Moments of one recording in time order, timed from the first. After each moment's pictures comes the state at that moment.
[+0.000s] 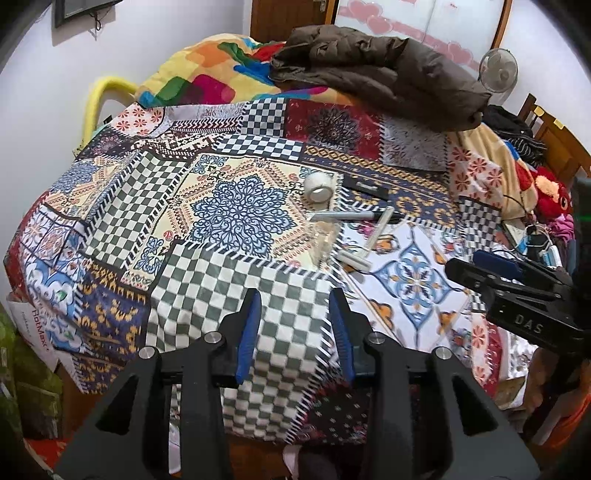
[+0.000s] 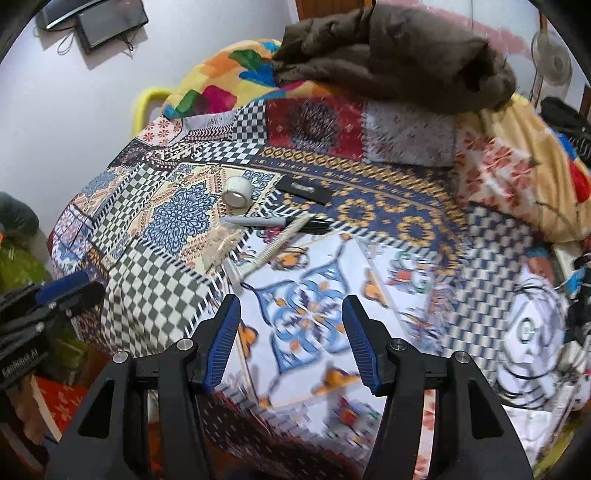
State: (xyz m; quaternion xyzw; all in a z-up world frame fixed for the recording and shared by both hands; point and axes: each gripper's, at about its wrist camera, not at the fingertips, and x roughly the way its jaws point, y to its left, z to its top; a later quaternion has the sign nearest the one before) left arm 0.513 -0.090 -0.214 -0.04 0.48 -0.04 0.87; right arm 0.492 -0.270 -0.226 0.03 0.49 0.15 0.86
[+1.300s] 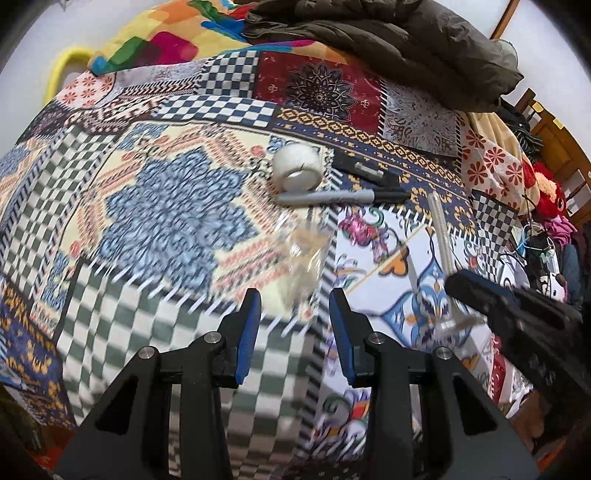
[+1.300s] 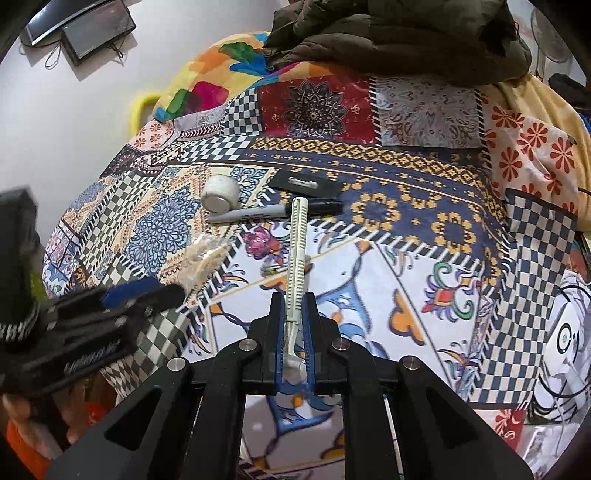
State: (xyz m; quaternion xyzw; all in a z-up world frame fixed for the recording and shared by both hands) left arm 0.601 -0.117 -0.289 -0.07 0.52 -0.09 0.84; right arm 0.530 -0.273 -0.266 0.06 0.49 0.16 0.85
